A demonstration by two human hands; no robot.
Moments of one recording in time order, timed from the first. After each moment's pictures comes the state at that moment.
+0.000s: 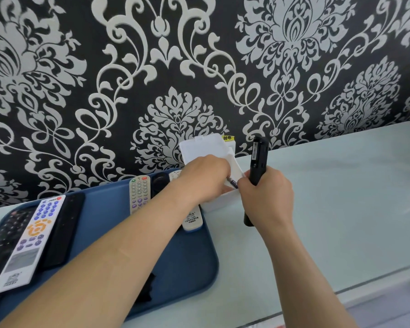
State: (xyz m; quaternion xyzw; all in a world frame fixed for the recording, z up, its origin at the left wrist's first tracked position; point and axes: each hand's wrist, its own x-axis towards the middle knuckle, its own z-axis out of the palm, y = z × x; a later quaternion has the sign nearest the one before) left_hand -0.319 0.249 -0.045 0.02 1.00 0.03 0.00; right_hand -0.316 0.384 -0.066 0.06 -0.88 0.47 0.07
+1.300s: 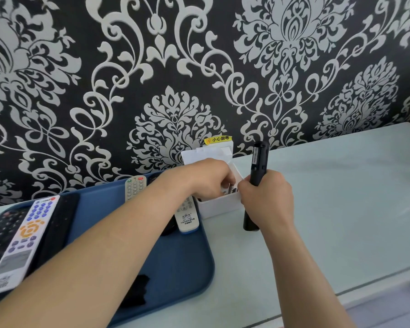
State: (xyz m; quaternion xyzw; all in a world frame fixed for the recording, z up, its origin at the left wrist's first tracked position) left_hand -0.331 0.248 -0.037 0.07 0.98 0.10 0.15; right_hand -0.322 0.390 -0.069 0.03 -0.88 0.48 0.01
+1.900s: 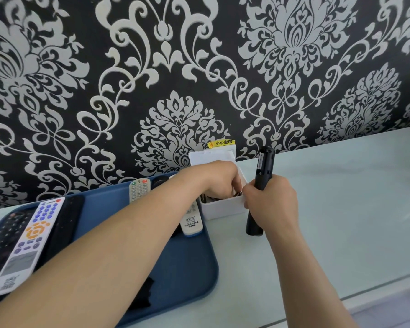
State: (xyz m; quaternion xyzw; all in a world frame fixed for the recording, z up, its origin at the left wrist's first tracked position) left_hand -0.344 0.256 -0.035 0.04 0.97 0.16 0.19; right_hand -0.323 0.391 -0.071 0.02 -0.87 0.50 0.00
